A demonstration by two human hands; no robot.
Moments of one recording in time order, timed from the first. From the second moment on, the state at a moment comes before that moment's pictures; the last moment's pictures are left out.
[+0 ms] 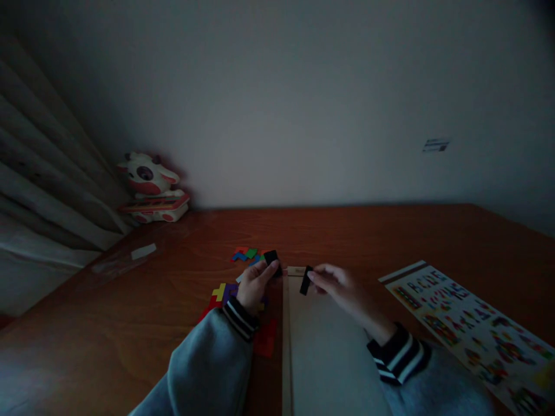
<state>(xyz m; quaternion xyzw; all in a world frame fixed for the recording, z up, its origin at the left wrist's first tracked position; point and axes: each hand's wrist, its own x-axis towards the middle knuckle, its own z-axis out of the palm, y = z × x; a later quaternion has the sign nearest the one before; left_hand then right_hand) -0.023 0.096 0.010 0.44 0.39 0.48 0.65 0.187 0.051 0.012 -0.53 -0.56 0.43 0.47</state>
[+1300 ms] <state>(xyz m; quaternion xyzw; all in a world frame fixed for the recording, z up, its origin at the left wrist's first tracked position) -0.015 0.079 0.006 0.69 0.35 0.36 0.52 0.163 0.039 -0.003 -0.49 -0.60 0.34 0.53</state>
